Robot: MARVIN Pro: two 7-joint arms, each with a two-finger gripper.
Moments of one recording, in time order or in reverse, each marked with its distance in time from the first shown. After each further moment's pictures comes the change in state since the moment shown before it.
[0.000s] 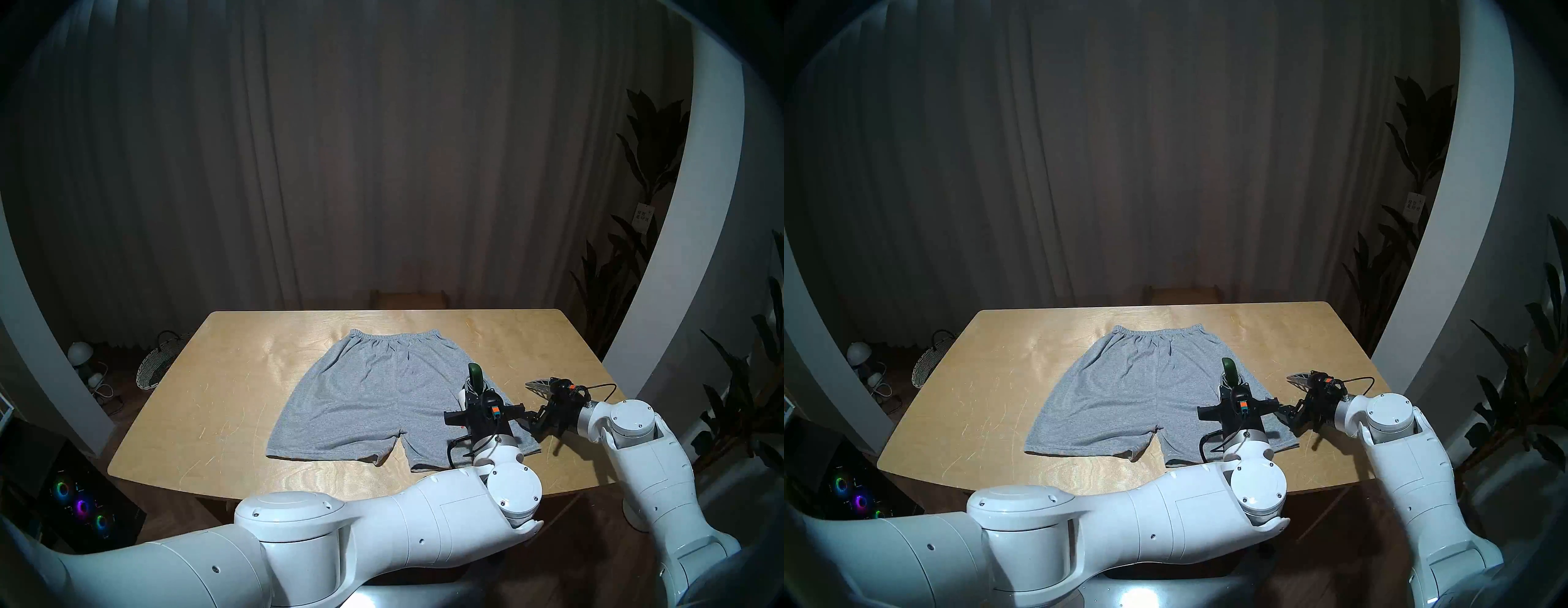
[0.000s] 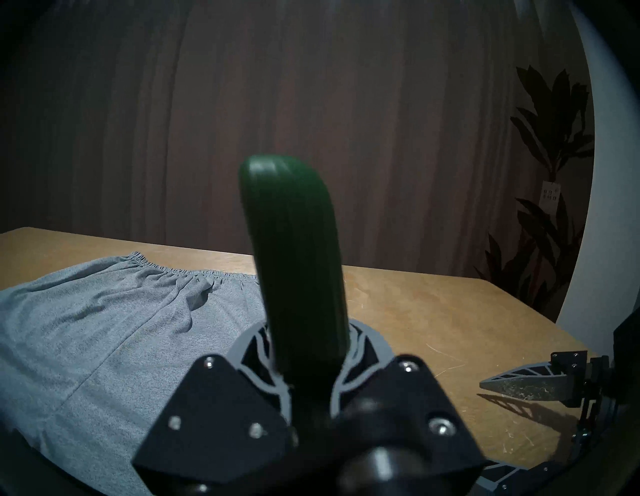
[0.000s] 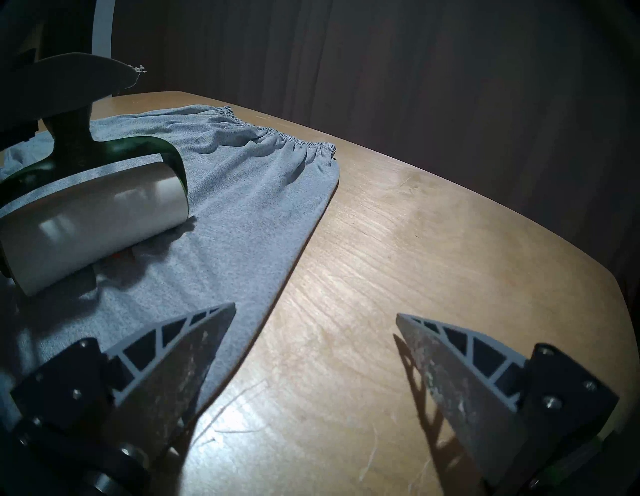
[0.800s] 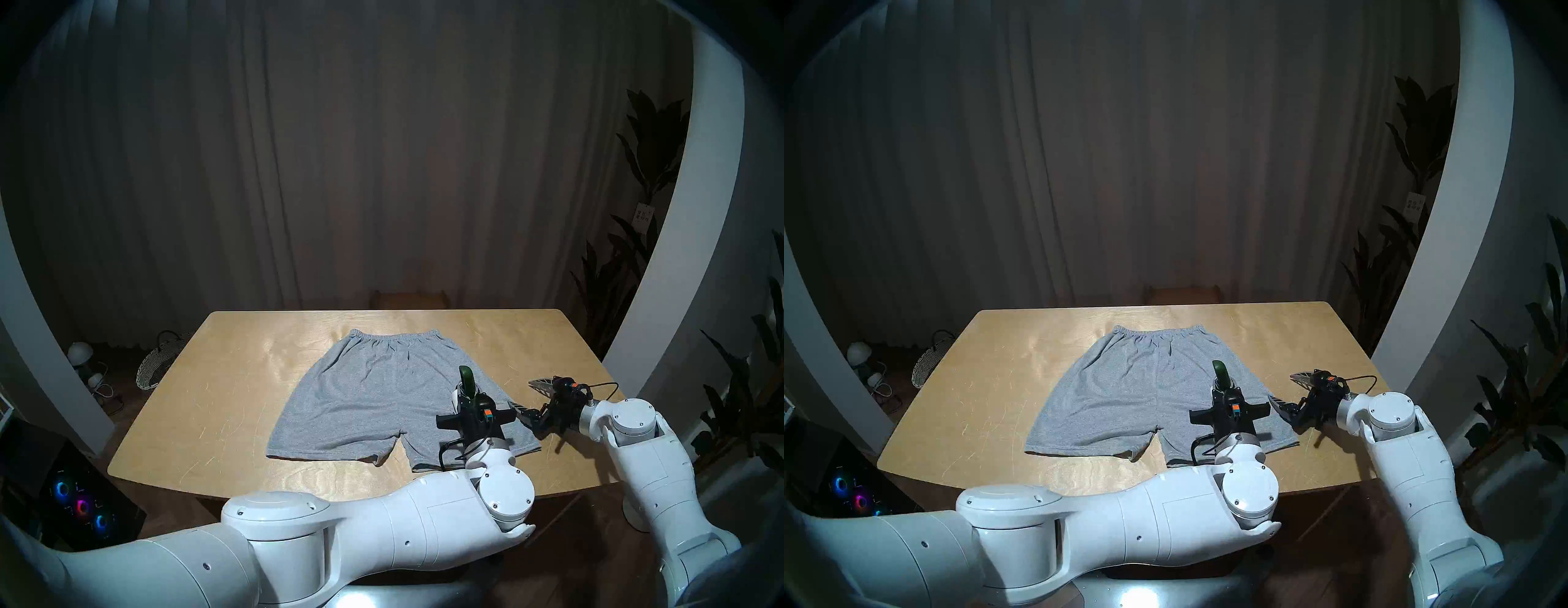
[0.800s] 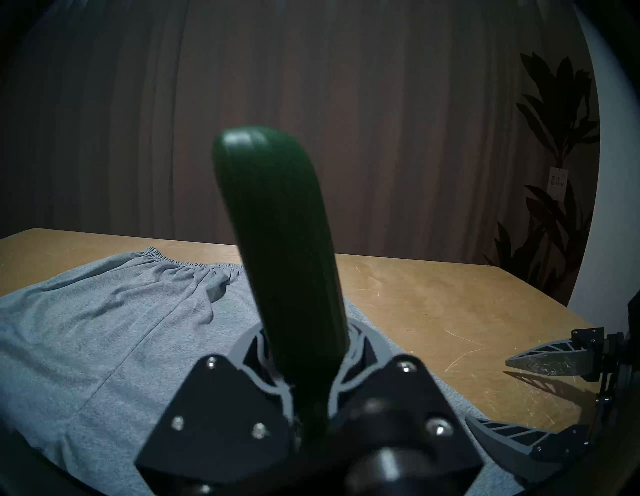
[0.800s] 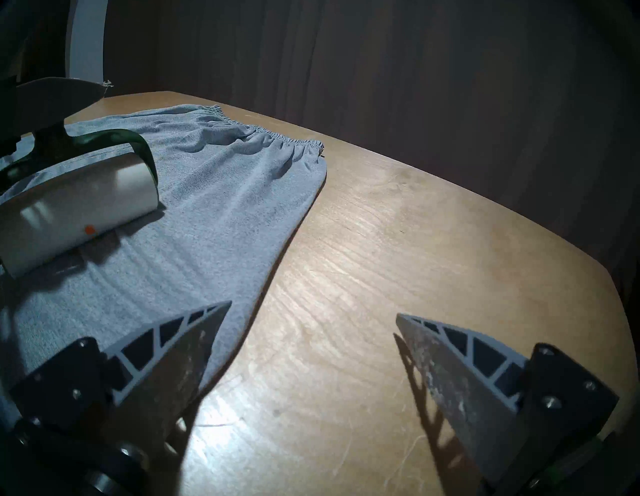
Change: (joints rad) left arm 0.016 0.081 0.004 -0.106 -0.004 0.013 0.038; right arm 0.025 0.000 0.002 0.039 -0.002 -0.014 -0.002
